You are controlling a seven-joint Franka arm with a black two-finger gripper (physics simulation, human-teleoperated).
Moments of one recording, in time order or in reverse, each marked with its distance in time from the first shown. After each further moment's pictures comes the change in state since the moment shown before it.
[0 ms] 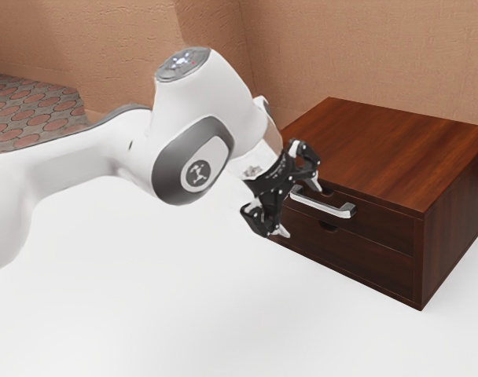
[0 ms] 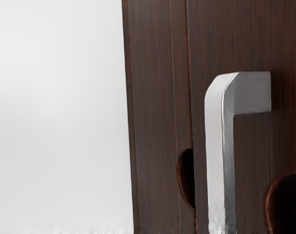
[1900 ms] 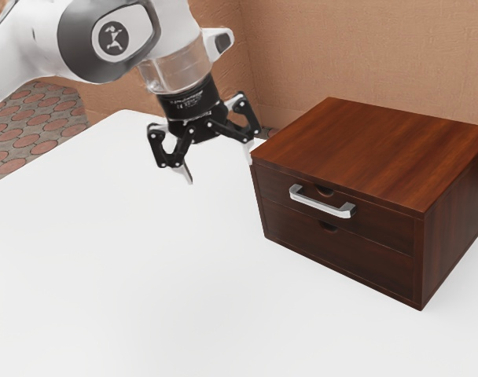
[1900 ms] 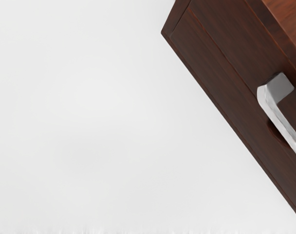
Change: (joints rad) arm 0.107 0.007 -0.002 0.413 0.001 -0.704 0.671
